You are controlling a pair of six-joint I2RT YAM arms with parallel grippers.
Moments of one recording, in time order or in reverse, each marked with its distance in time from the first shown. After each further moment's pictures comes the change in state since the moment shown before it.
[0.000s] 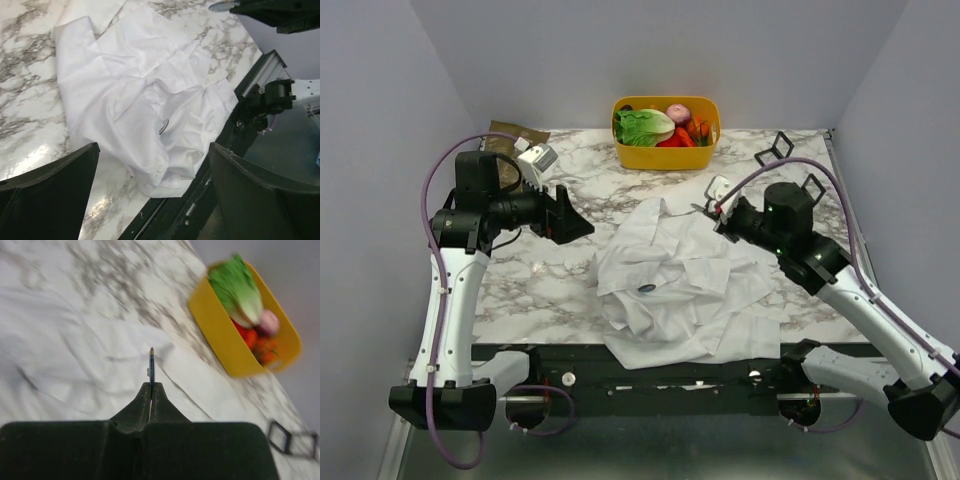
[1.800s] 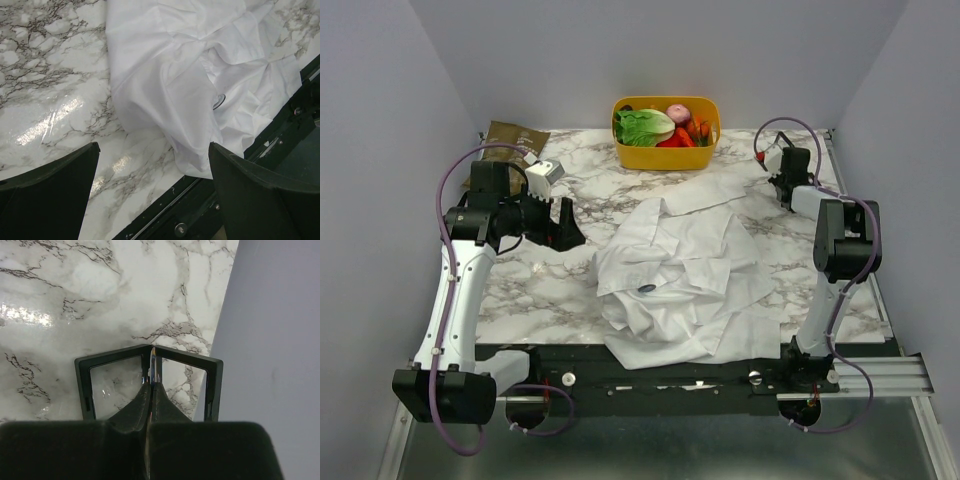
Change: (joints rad) left arm -0.010 0.041 -0.077 -0.066 -0.255 0.130; right arm -0.681 0.994 0.245 0.370 0.615 -0.287
